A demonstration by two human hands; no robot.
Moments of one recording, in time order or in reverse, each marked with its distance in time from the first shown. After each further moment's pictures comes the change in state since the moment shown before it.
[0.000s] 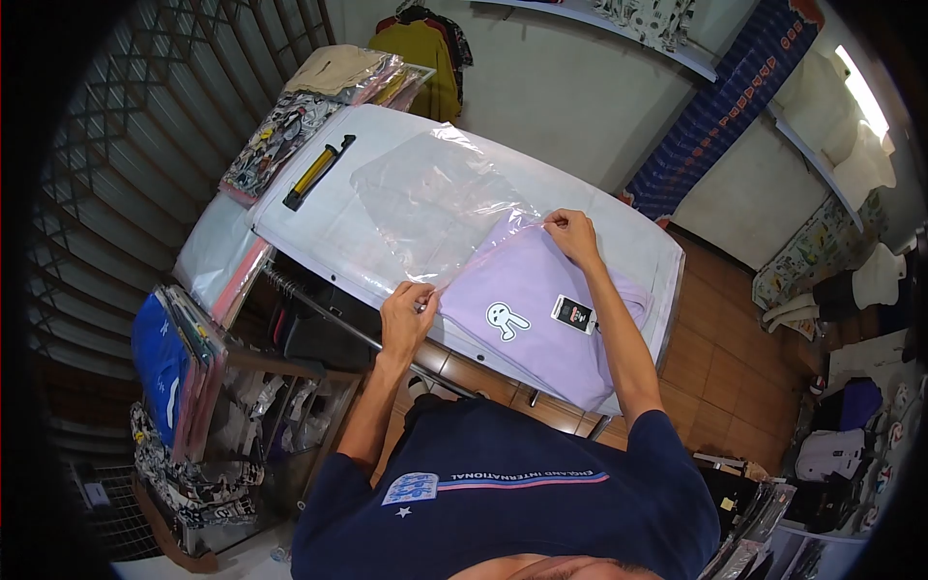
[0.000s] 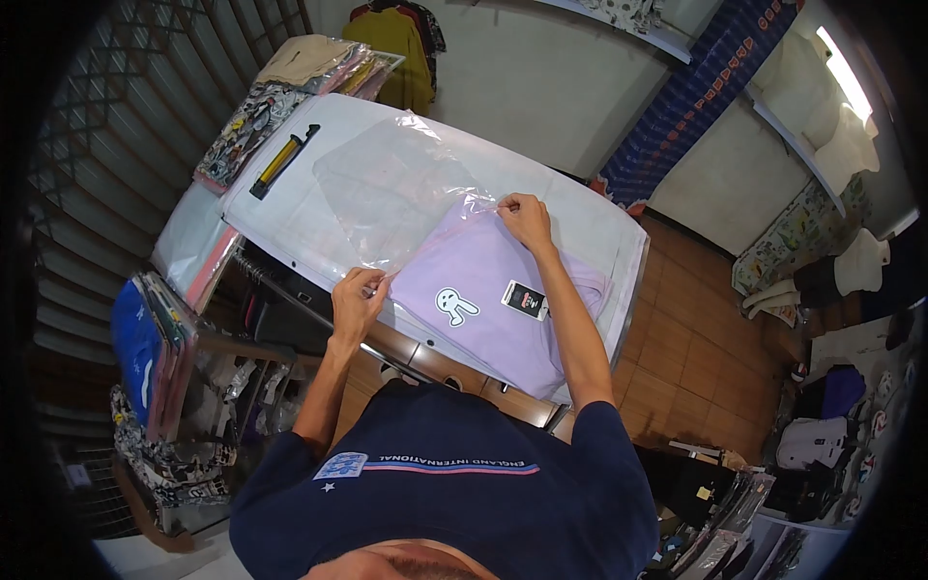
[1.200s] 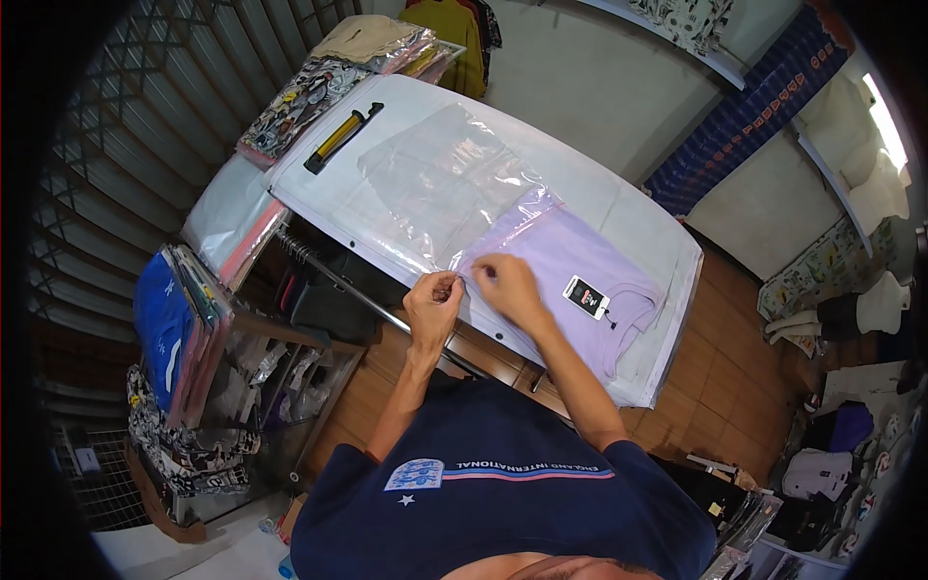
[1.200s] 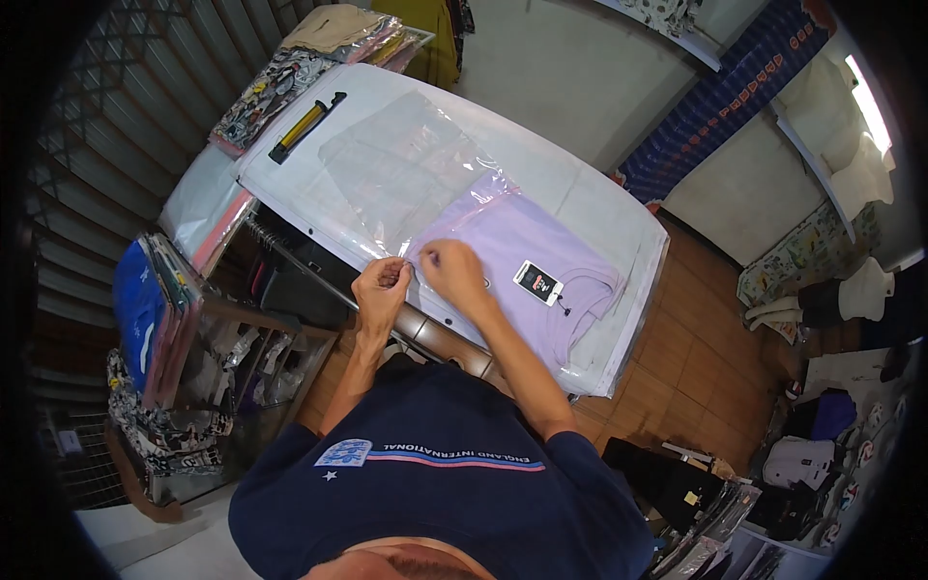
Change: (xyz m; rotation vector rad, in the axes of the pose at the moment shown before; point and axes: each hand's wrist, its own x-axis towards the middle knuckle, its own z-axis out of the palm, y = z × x) left_hand -0.031 0.014 0.013 -0.268 0.231 -0.226; right_hand -0.123 -0.130 0.083 0.096 -0.228 -0.187
